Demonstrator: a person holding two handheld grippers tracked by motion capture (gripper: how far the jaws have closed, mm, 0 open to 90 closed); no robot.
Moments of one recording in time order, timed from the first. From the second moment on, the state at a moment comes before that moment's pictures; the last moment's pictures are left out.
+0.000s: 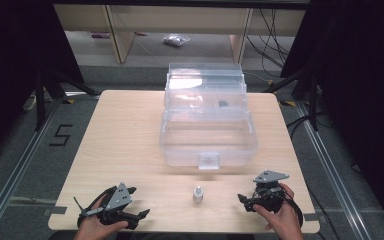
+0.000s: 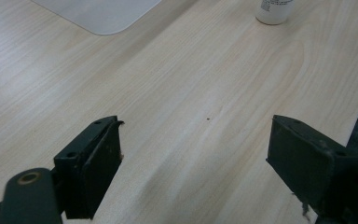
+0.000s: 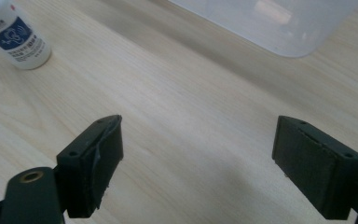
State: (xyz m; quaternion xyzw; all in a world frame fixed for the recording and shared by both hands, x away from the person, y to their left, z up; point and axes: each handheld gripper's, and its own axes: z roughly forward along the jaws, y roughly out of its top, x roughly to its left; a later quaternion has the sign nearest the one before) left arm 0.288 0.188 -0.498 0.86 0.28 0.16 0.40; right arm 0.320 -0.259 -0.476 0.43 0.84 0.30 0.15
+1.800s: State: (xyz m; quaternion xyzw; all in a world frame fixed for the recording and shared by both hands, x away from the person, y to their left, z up) left arm 0.288 0.189 -0.498 0.86 0.28 0.17 0.39; right arm 0.340 -0.137 -0.443 0.24 0.94 0.23 0.07
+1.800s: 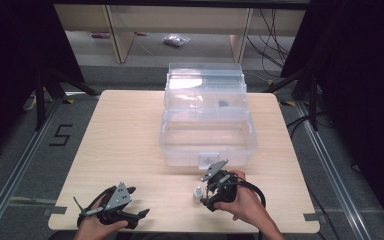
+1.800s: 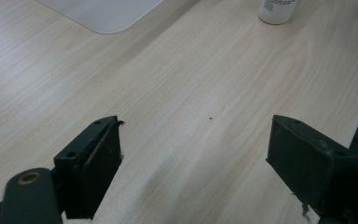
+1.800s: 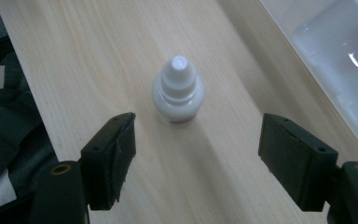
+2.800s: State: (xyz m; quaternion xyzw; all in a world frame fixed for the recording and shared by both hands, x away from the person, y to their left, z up) left arm 0.287 0.188 -0.499 0.86 0.28 0.16 0.40; right arm 0.356 -0.103 -0.454 0.19 0.96 0.18 0.05
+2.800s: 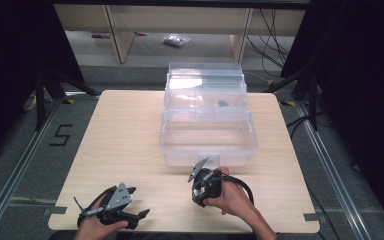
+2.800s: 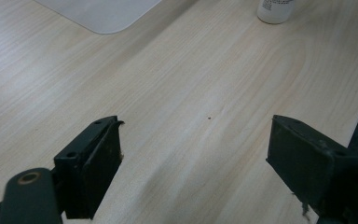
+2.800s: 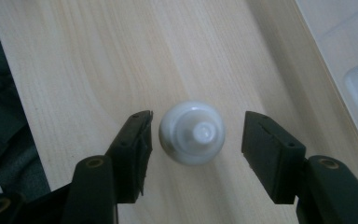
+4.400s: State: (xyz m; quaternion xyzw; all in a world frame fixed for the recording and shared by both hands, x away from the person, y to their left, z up) left arm 0.287 0.188 -0.499 0.86 0.28 0.16 0.40; right arm 0.373 -0.115 -0.424 0.19 0.97 0.14 0.03
